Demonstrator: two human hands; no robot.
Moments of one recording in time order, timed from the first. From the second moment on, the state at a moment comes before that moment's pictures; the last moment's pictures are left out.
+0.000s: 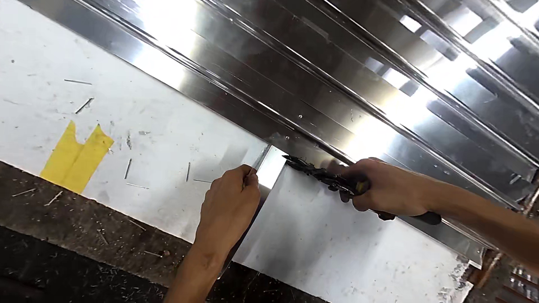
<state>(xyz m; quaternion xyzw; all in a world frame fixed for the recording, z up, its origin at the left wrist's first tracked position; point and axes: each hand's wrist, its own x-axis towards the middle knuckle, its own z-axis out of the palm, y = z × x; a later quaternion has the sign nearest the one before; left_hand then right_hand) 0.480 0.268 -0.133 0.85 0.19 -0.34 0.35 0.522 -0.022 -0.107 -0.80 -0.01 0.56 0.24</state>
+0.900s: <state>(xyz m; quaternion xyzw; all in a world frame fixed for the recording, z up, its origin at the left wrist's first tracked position) 0.478 0.280 -0.147 0.65 0.28 -0.38 0.59 0.526 -0.011 -0.112 -0.78 0.02 0.56 0.28</state>
